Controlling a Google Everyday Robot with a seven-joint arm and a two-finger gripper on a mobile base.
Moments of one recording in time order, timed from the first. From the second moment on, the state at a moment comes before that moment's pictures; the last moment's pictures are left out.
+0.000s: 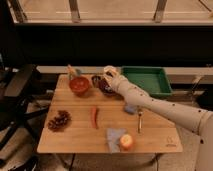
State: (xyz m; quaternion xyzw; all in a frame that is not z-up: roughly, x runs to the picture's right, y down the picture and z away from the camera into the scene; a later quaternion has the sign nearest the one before) arm 0.038 -0.091 0.848 0.11 -0.39 0.47 0.79
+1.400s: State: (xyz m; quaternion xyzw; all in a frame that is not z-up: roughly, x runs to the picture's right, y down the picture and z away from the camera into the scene) arm 0.123 -0.148 0.830 0.15 -0.33 0.57 0.74
